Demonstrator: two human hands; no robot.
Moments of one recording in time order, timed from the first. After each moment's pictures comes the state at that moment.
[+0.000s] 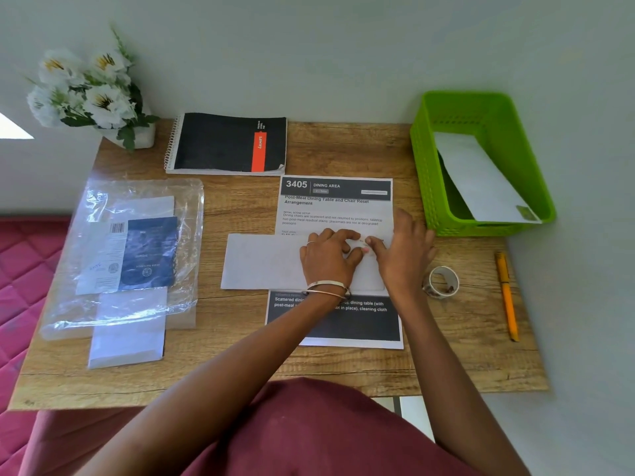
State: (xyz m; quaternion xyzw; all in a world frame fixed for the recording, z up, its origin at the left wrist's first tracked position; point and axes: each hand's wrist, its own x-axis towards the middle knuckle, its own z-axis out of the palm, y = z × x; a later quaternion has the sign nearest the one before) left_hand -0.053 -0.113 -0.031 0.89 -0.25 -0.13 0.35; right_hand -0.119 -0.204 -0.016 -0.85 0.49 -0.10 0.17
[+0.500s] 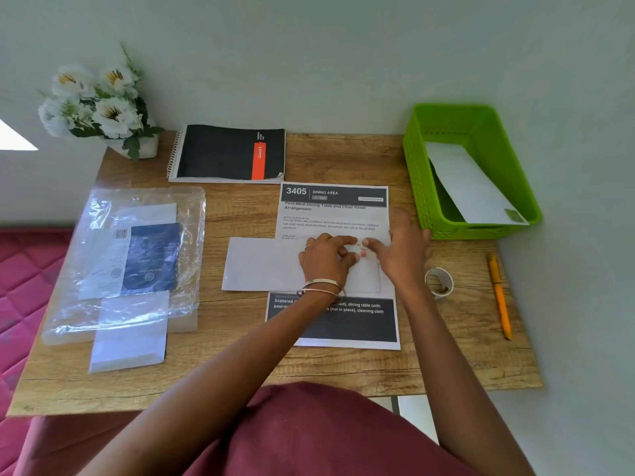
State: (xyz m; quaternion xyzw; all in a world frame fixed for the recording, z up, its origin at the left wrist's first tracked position) left_hand -0.047 -0.110 -0.030 0.88 -0.25 -0.19 0.36; right_hand -0.116 -0.212 -0.003 -0.84 0.48 -0.09 0.23
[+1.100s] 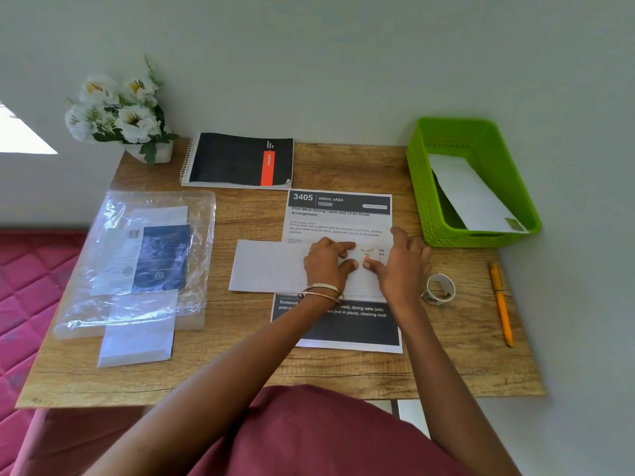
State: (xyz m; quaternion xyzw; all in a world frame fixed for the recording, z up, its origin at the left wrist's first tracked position) left_hand -0.046 -0.102 -0.030 0.86 -0.26 -0.19 0.40; right_hand -0.129 -0.189 -0.006 -0.86 0.48 -0.08 0.18
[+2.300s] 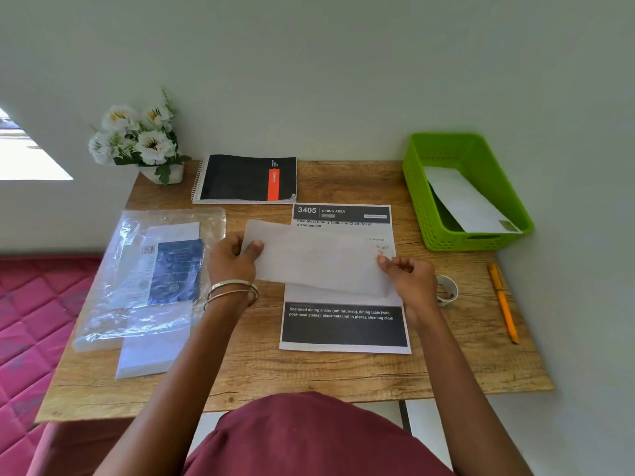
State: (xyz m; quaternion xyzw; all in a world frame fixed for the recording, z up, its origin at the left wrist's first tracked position) left_hand 0.021 0.014 0.027 0.80 -0.04 -0.12 0.59; right_hand -0.150 -0.184 -0.006 -0.61 0.50 -0.23 0.57
